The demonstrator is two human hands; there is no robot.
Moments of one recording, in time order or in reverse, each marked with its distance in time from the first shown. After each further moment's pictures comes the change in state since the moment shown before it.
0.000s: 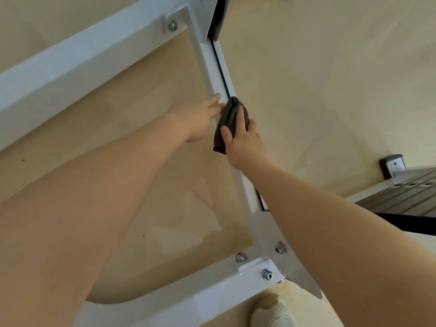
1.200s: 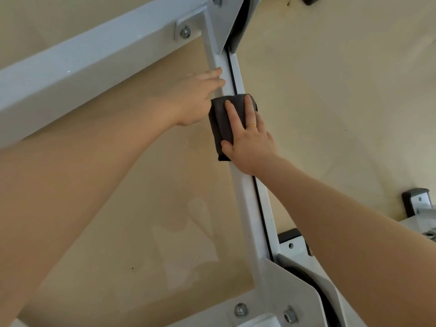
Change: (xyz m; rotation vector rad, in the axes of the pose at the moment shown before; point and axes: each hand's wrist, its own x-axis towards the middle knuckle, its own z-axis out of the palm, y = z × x) left_hand 0.052 -0.049 -0.028 -0.242 0.215 0.006; right_hand 0.066 -0.010 -0.015 -0.210 -0.032 -0.305
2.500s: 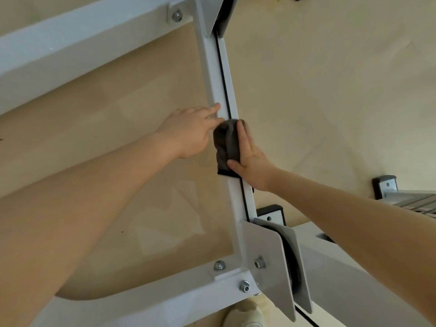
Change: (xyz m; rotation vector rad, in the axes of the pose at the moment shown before) left_hand -0.071 0.045 0.050 0.137 -0.098 0.060; right_hand -0.081 0.038 0.003 0.299 -0.249 -0.090
